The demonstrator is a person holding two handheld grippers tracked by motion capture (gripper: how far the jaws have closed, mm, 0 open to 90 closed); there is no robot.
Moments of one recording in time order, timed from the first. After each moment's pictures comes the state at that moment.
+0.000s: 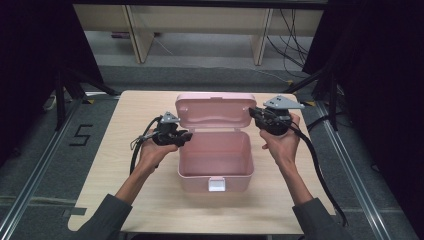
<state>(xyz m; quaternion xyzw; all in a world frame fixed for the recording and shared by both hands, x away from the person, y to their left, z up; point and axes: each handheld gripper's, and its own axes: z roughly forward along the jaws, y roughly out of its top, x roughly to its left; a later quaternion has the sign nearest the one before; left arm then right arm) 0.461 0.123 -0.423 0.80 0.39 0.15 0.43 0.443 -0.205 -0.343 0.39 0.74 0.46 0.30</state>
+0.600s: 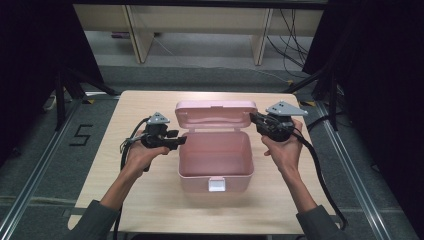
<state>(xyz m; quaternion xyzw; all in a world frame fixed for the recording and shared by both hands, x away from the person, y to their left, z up) 0.438 0.145 -0.405 0.79 0.39 0.14 0.45 0.427 -0.210 -0.347 0.38 0.74 0.46 0.30</state>
